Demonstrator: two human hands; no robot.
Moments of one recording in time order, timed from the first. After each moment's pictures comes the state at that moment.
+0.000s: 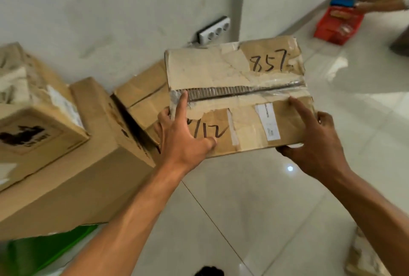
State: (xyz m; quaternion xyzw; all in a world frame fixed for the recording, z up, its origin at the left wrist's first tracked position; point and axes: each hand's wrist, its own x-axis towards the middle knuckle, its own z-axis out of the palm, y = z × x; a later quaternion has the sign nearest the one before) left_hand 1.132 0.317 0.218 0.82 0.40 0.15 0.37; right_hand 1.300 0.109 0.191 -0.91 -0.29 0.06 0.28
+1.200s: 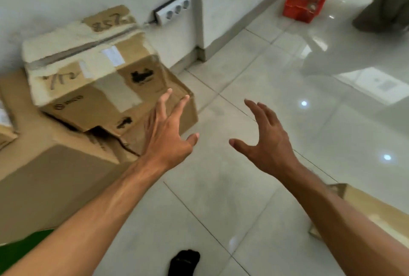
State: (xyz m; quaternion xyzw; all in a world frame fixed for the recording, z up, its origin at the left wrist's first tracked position) left_hand 1.172 0.274 0.173 0.93 0.27 0.08 0.22; right_hand 1.299 0.078 0.155 -0.89 -0.29 0.16 0.30
